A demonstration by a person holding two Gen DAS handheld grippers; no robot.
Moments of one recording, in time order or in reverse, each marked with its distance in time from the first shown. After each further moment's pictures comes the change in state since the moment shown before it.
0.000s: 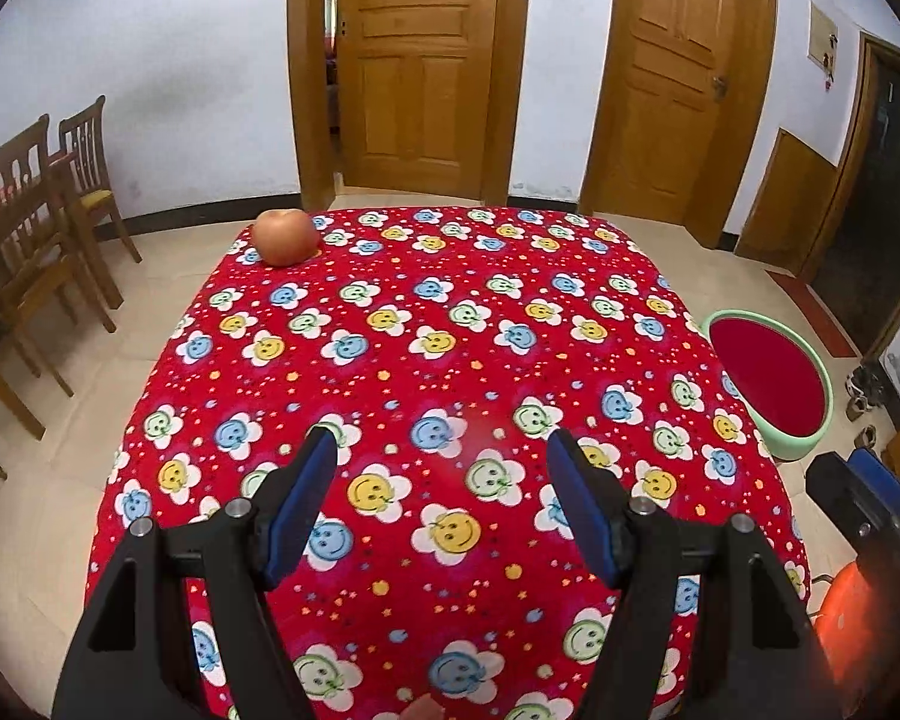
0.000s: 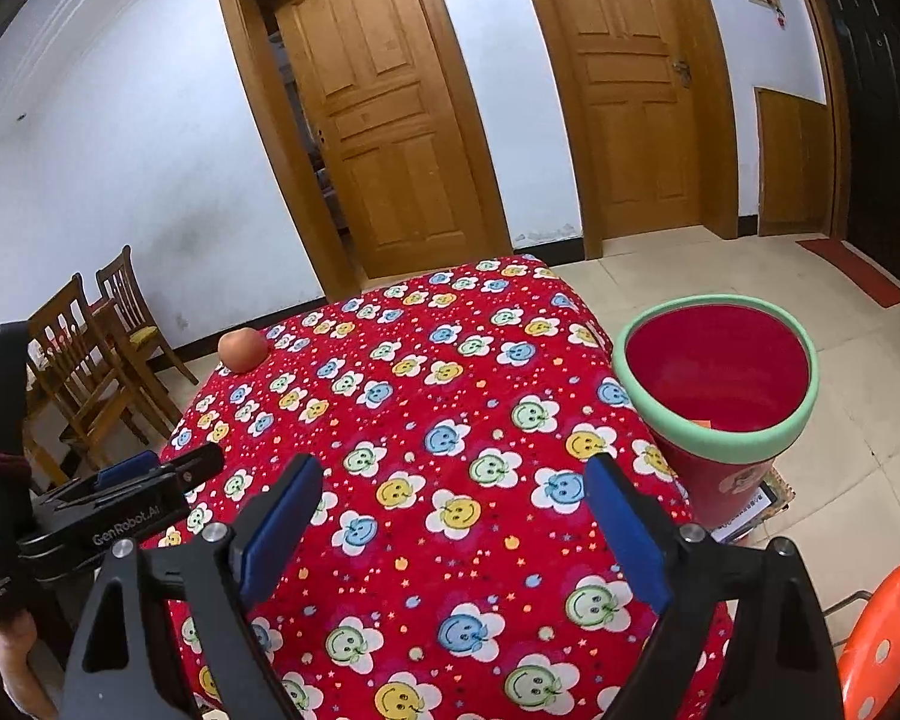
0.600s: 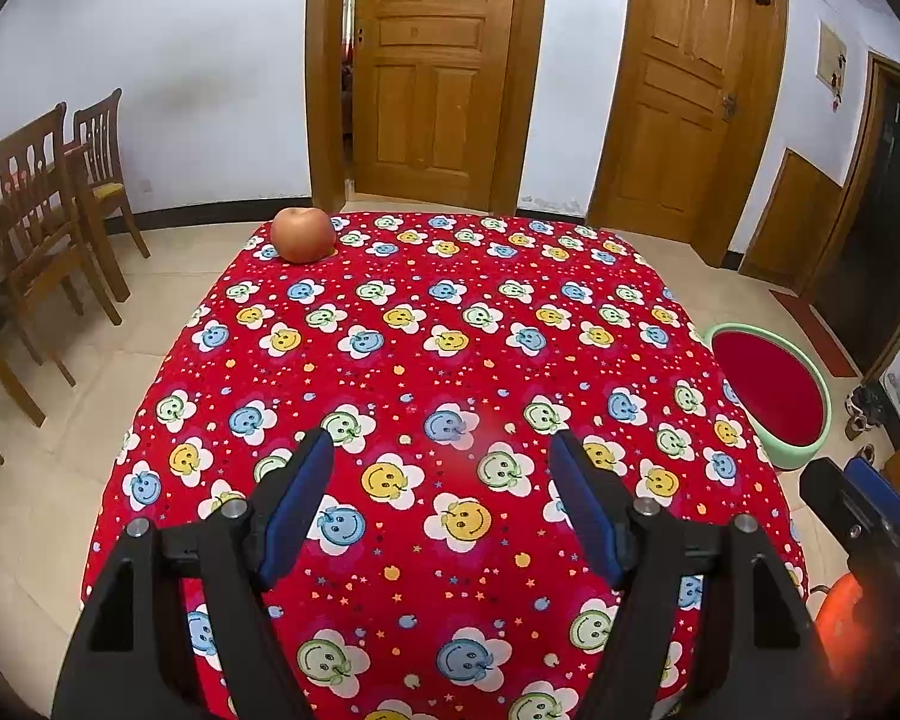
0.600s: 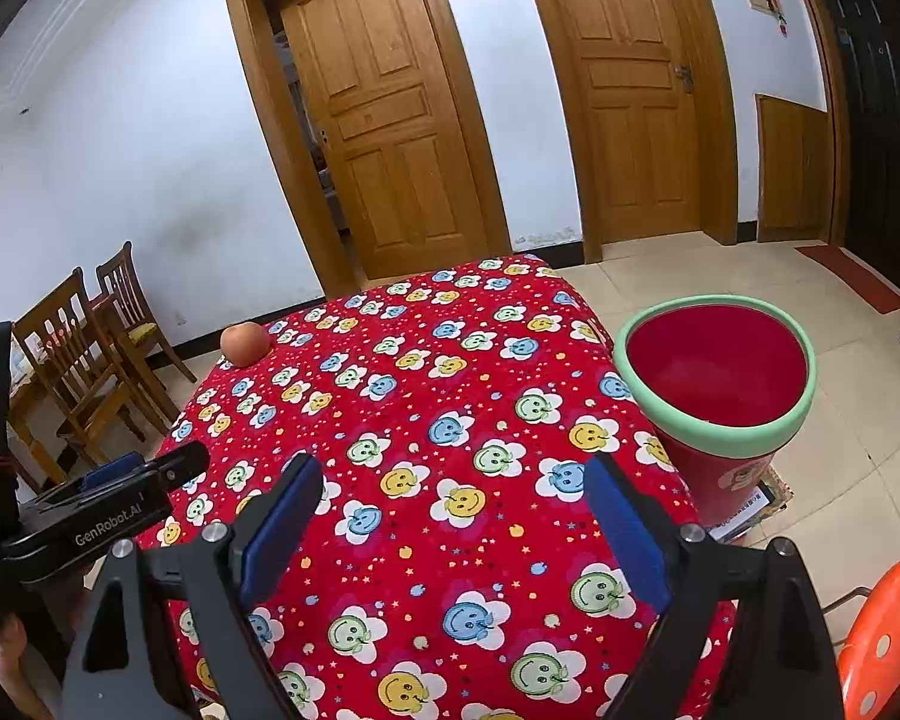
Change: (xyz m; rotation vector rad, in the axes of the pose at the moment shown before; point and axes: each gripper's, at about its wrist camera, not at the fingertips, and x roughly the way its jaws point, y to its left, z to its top) left arm -0.008 0.009 -0.008 -0.037 -0.023 0.005; right arm -0.002 0.005 -0.007 -0.010 -0.008 -0.008
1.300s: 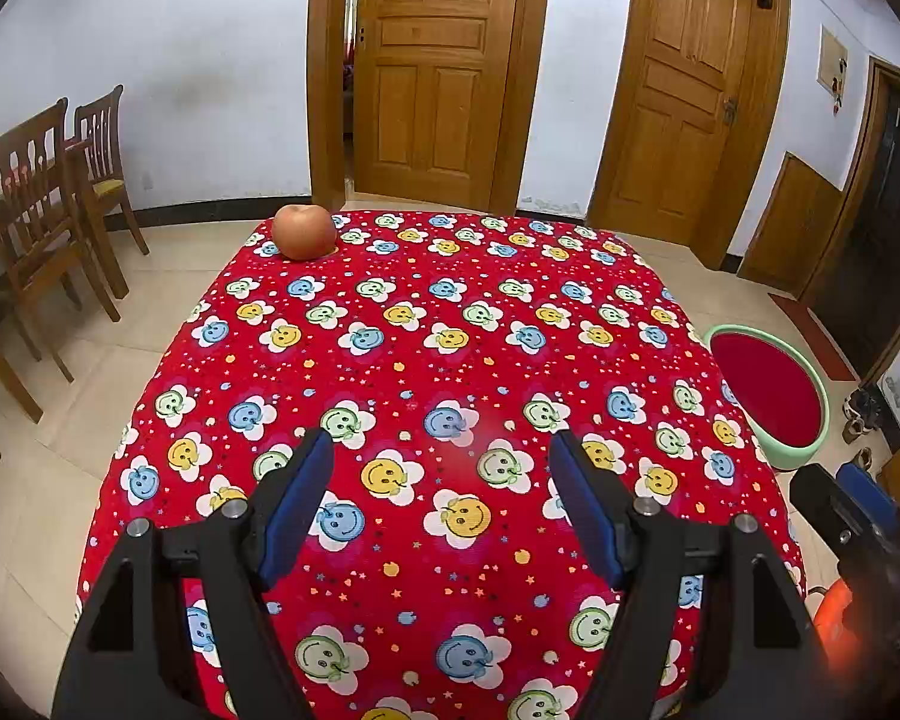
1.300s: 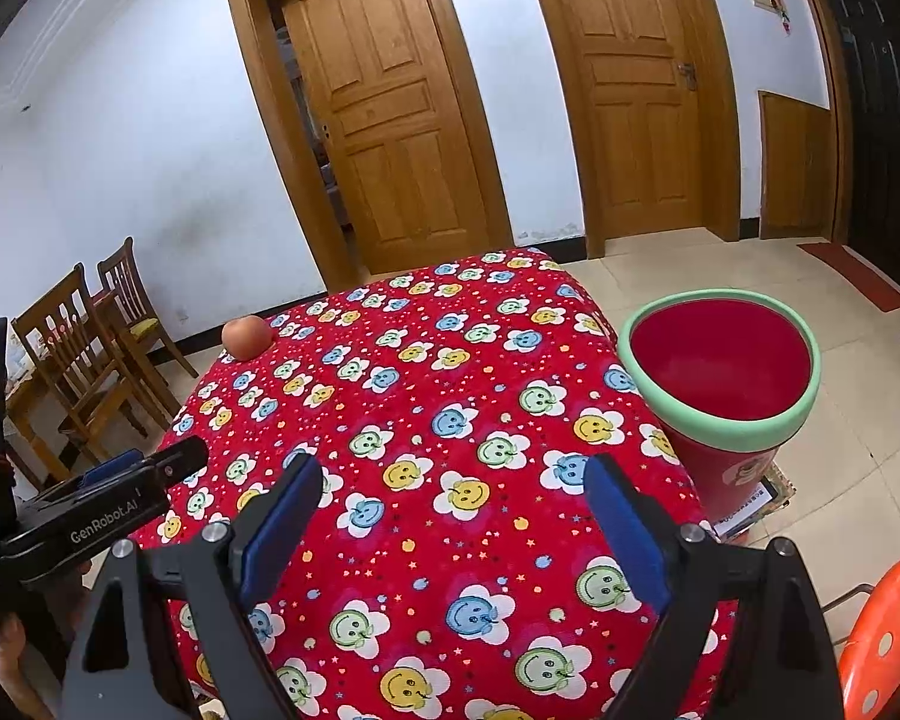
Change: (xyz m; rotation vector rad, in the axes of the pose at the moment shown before) left arm 0.000 0.000 -0.001 -0.003 -0.004 -0.003; right arm -0.001 0.004 -0.005 -0.001 0.005 0.002
